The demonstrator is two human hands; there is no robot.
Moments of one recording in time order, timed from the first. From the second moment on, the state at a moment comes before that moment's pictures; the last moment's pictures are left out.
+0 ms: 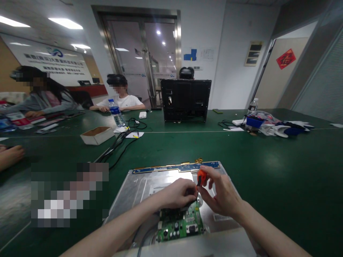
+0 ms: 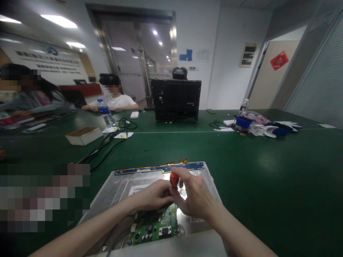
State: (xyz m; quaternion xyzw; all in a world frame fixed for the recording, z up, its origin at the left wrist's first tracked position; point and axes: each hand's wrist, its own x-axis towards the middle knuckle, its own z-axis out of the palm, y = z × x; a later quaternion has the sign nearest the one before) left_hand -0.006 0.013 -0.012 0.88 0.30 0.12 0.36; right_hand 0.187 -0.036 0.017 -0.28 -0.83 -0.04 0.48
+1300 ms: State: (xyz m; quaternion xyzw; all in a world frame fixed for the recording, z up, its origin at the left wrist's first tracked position) left_hand -0.006 0.013 -0.007 0.88 0.29 0.12 0.36; right_hand 0.189 -0.032 0.014 -0.30 -0.82 -0.03 0.49
